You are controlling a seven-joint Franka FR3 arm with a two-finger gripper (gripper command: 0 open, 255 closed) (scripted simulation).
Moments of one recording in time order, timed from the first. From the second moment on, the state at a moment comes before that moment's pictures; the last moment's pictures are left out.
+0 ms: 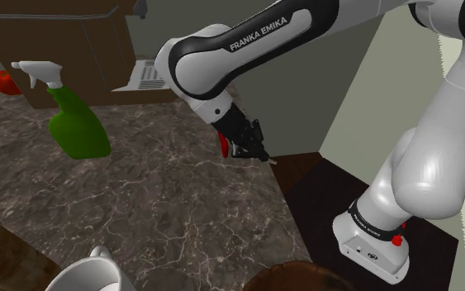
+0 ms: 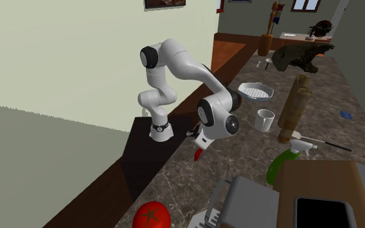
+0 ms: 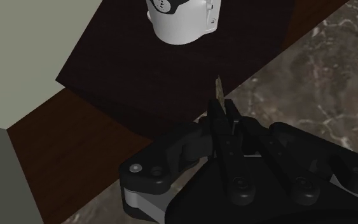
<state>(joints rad) 0.23 0.11 0.36 -2.00 -0.01 1.29 0.31</state>
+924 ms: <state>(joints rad) 0.23 0.06 0.36 -1.89 0.00 1.13 0.30</state>
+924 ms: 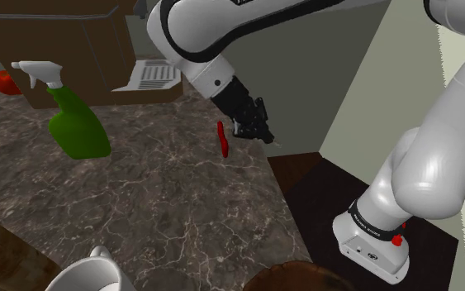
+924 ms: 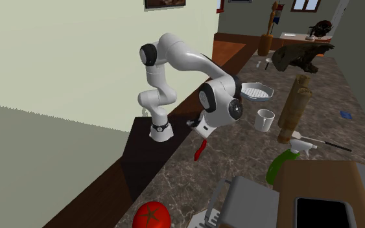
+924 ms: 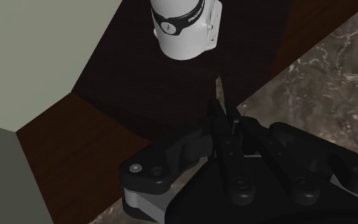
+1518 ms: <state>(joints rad) 0.23 0.04 0.36 -1.79 0.00 1.01 0.30</state>
